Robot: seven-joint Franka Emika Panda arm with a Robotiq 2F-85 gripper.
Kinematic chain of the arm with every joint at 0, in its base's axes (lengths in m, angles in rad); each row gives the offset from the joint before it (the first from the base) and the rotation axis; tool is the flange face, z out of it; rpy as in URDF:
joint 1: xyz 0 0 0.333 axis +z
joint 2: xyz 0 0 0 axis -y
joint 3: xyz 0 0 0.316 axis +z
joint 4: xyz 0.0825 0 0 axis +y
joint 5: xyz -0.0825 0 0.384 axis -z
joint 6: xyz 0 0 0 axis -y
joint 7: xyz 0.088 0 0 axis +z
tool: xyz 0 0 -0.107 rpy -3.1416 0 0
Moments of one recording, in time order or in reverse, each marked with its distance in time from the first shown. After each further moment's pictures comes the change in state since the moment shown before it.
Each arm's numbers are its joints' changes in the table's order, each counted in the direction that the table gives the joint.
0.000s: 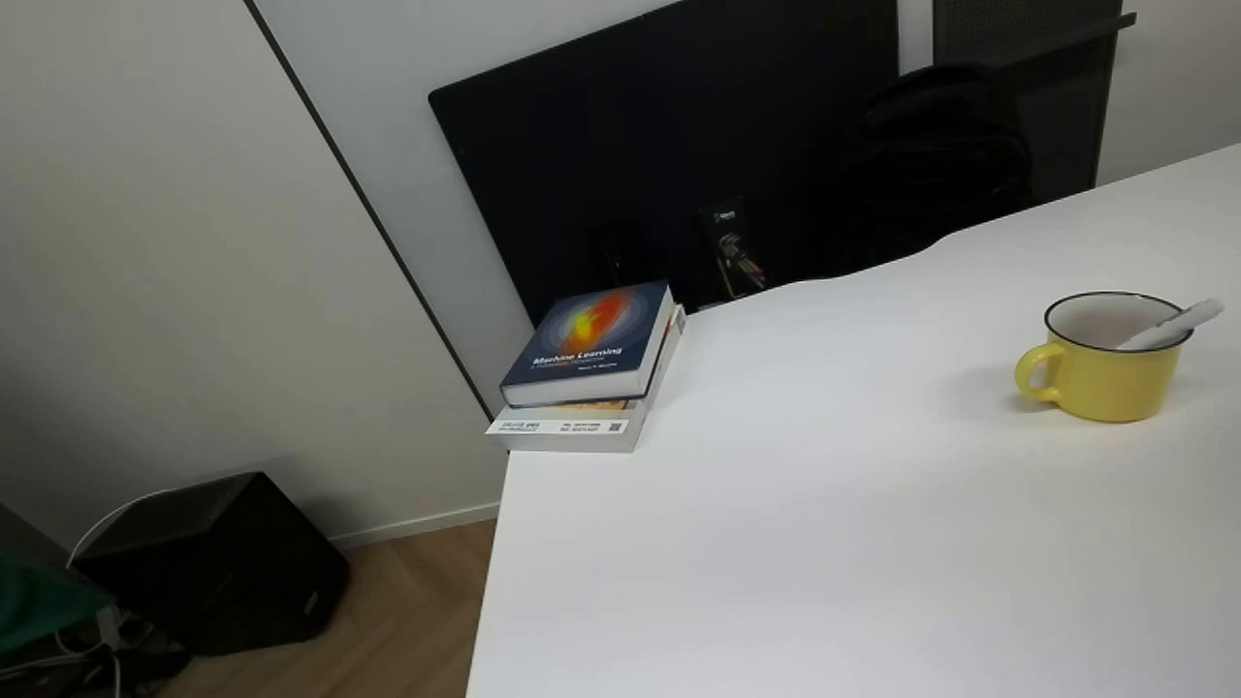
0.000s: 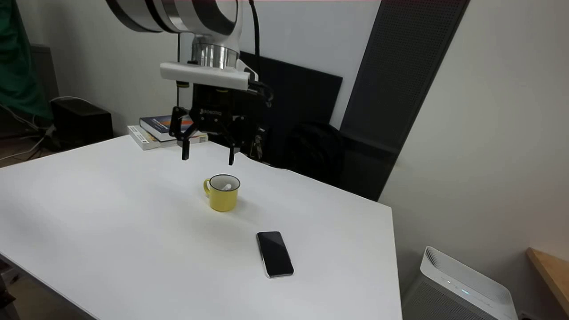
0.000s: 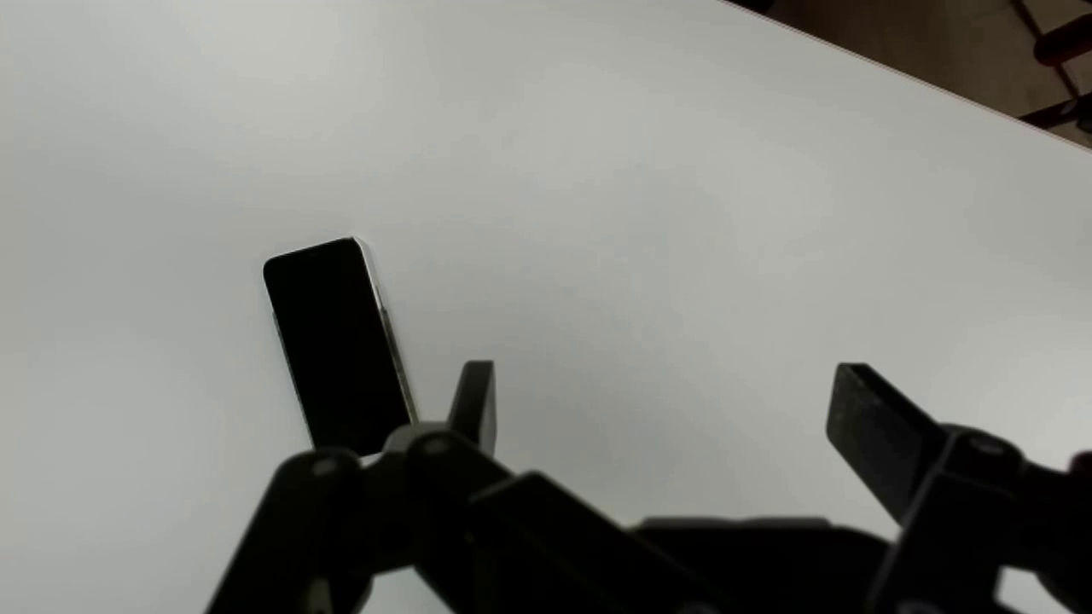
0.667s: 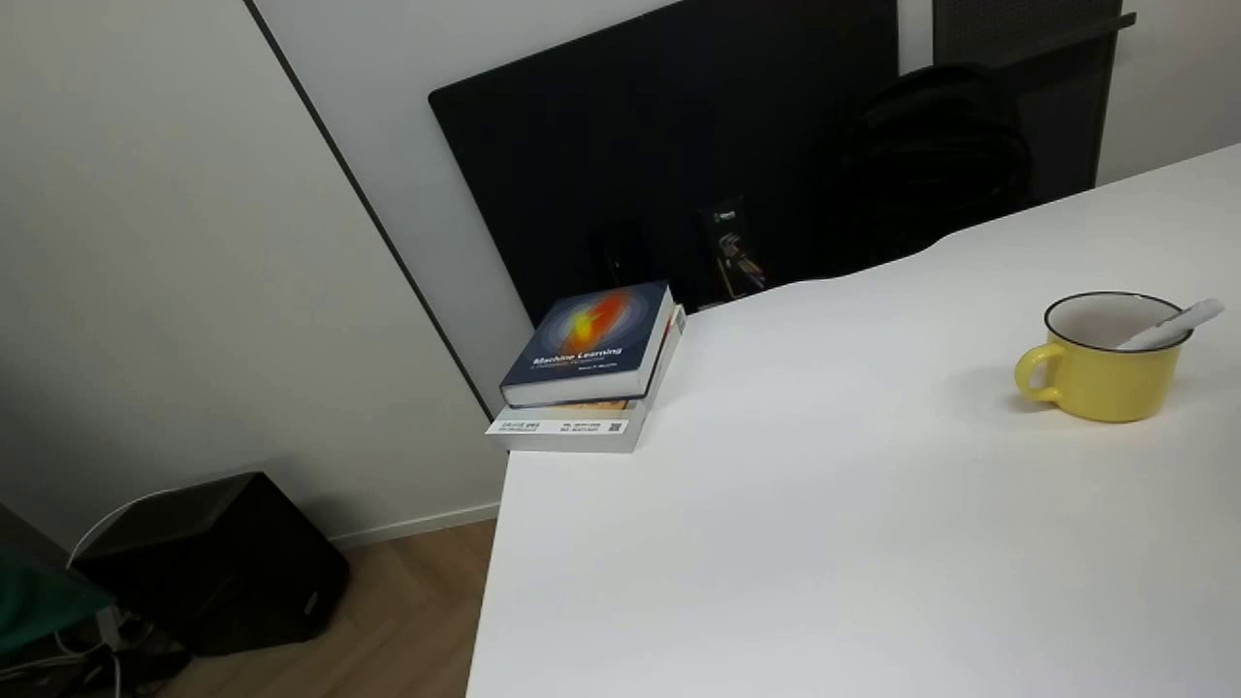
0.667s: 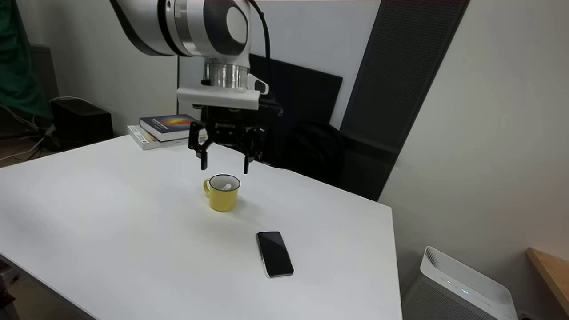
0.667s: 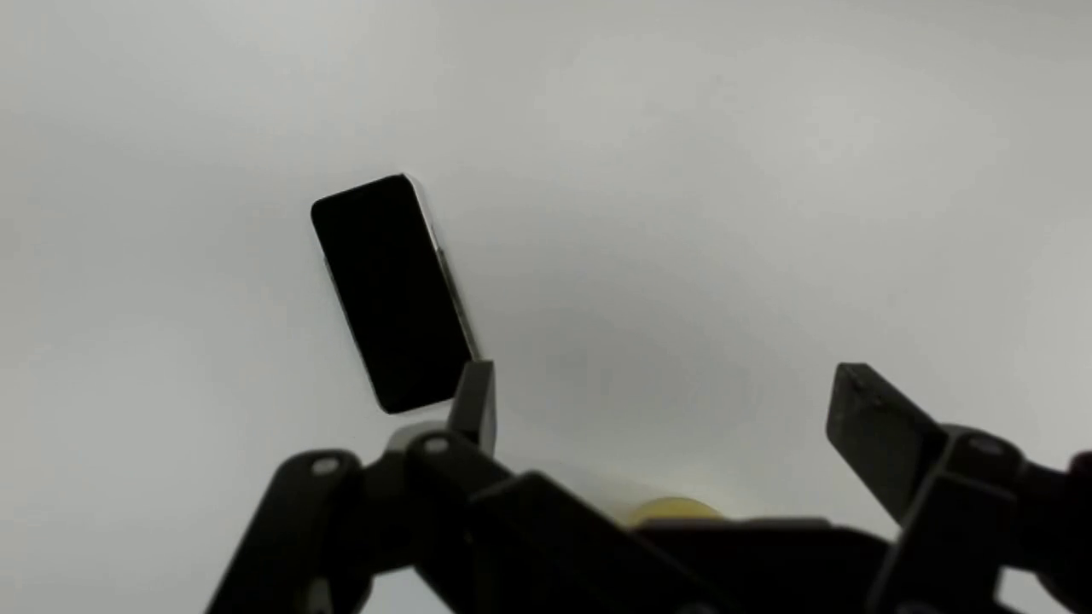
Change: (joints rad) arm -0.016 -0.078 -0.033 0.001 0.047 0.186 -0.049
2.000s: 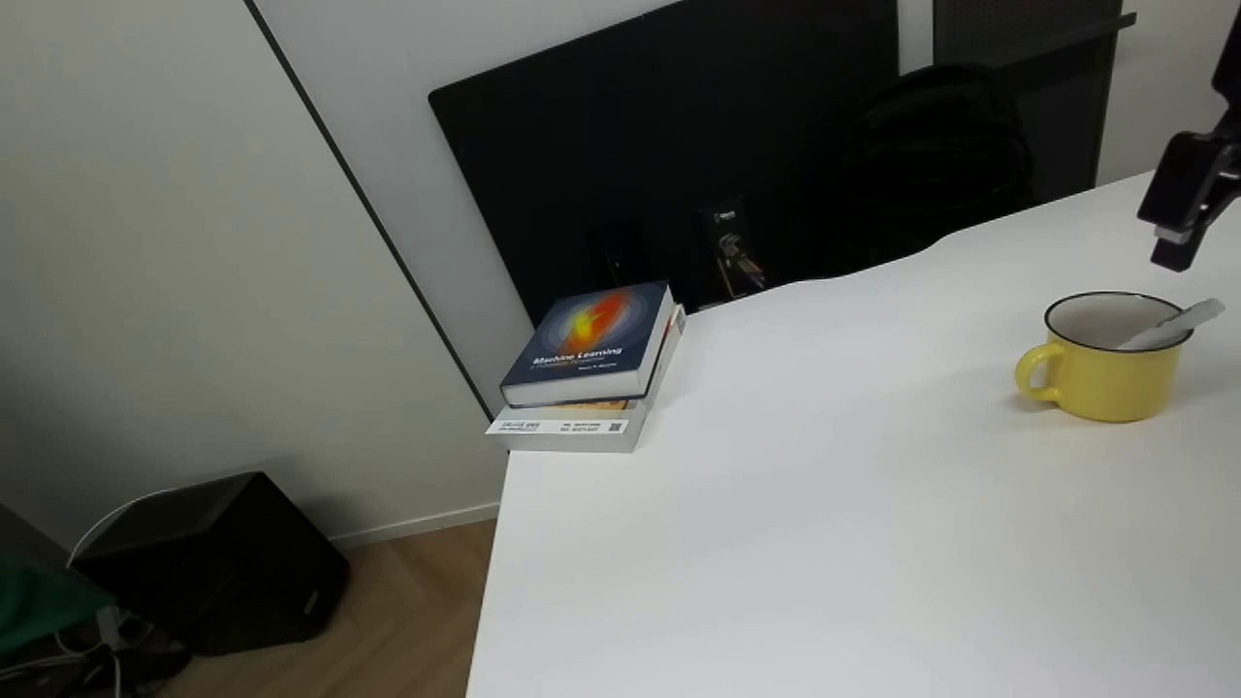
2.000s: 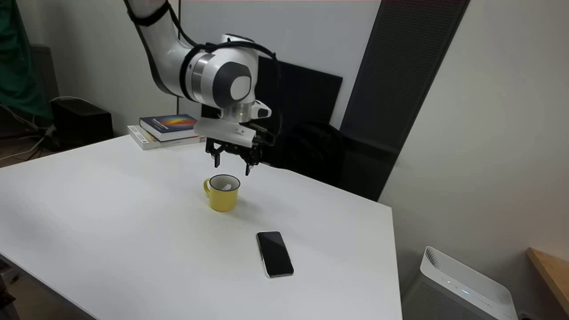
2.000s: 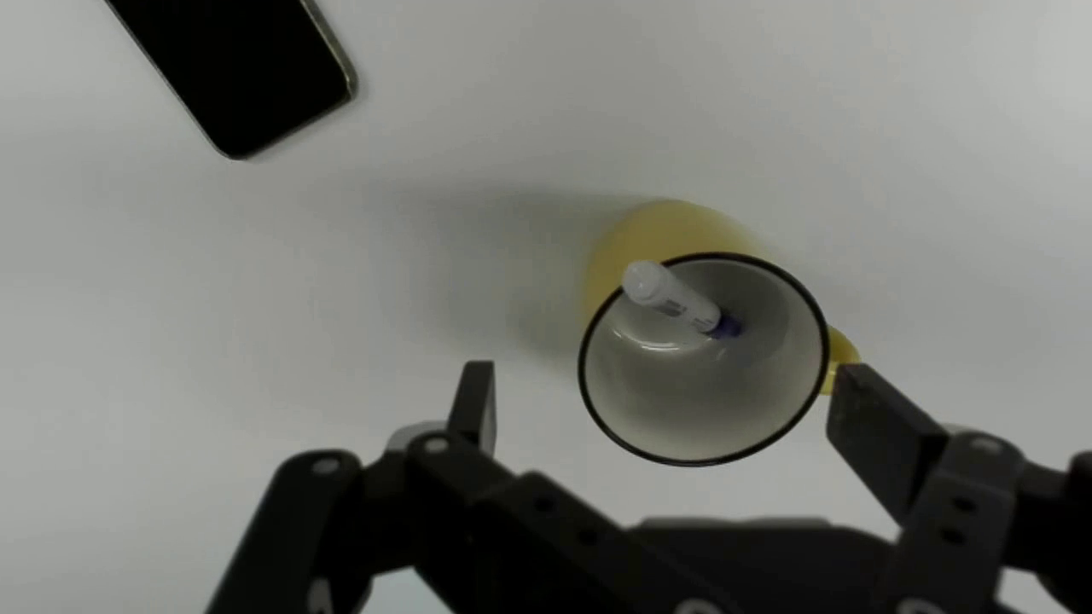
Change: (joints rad) arm -0.015 -0.327 0.058 -0.191 -0.208 0.387 -0.039
